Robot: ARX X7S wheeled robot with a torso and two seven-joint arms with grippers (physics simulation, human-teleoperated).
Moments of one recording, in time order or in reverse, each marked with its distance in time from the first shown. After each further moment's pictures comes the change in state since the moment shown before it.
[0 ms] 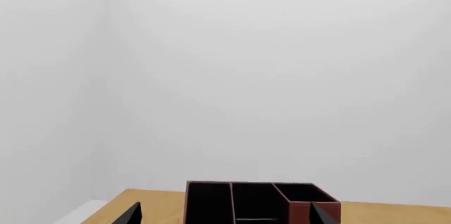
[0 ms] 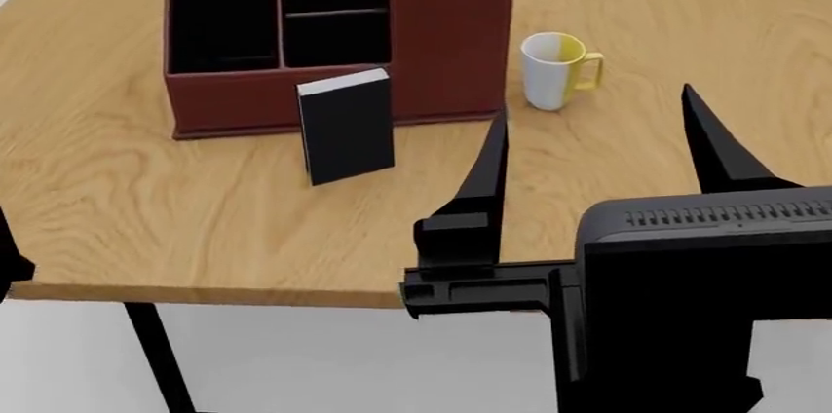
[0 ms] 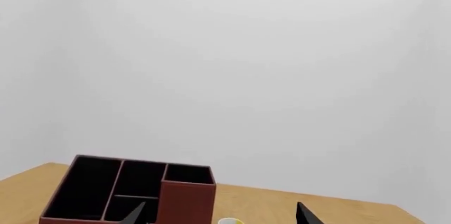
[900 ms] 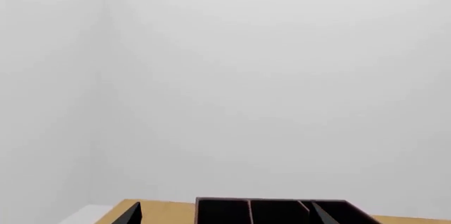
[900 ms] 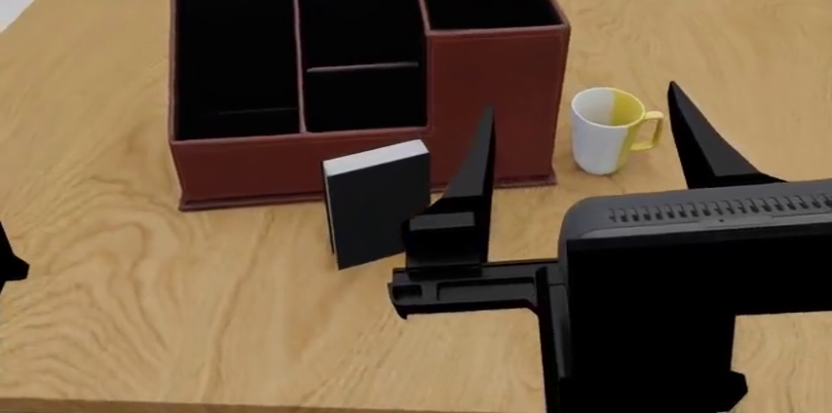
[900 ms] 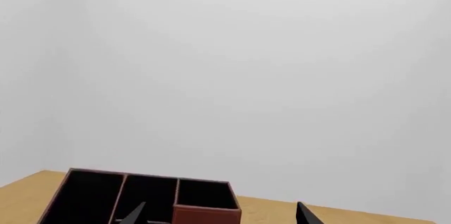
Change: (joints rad) left arm 0.009 -0.037 0.020 -0.008 -0.019 0.051 -0.028; right arm 0.021 0.012 -0.037 0.012 0.025 -0.017 0.032
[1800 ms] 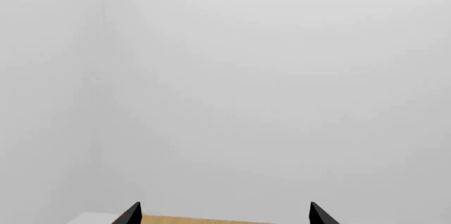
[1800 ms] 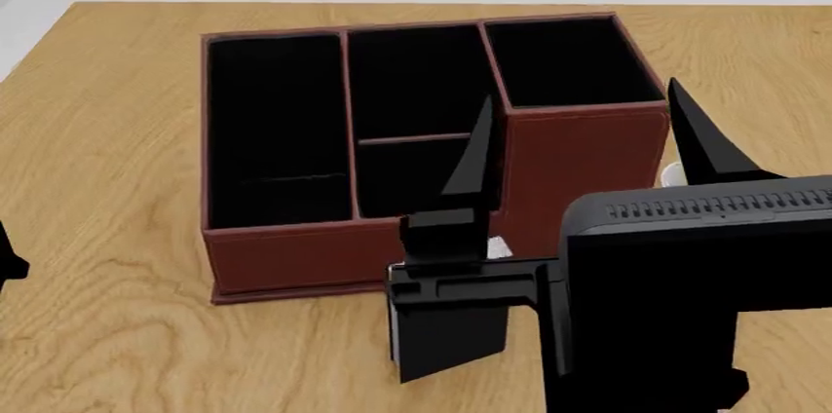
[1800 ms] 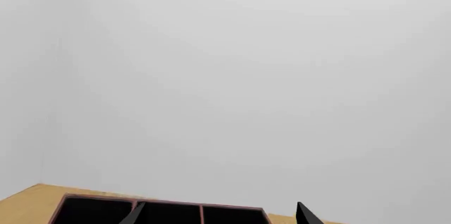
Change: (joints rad) left arm -0.001 -0.027 0.027 -0.008 -0.009 0.041 -0.017; right arm 0.016 0.019 -0.014 0.007 0.033 -0.016 0.030
